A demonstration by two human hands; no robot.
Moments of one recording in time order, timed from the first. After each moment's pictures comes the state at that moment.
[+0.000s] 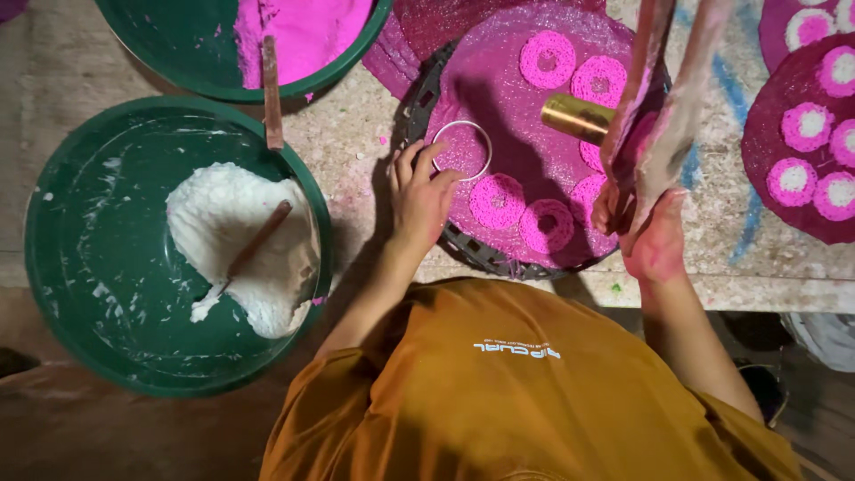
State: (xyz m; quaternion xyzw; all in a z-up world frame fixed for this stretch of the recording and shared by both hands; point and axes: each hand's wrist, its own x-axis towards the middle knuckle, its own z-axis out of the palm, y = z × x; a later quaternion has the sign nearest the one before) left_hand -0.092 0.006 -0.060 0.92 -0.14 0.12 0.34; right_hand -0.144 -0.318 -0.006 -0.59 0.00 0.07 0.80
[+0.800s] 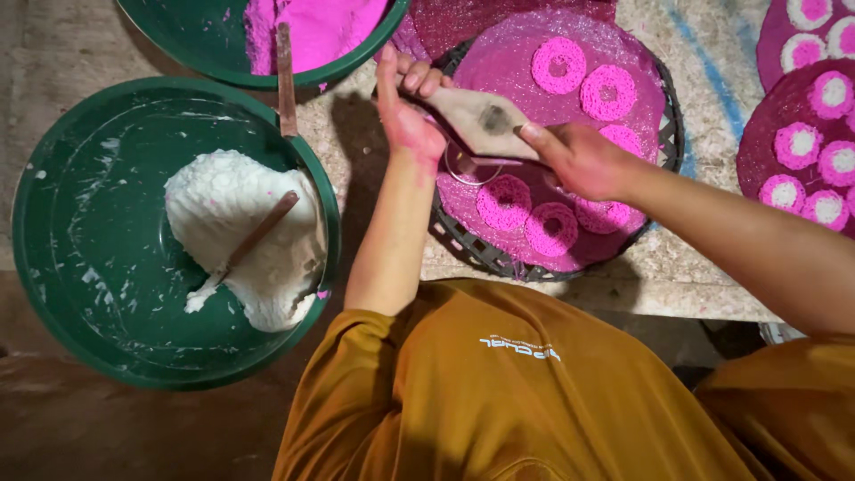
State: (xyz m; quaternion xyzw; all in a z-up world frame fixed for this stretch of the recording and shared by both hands) left_hand 0.031 0.004 -0.042 0.08 0.08 0.04 0.99; right_hand -0.018 -0.220 0.076 -0.90 -0.07 0.35 0.26
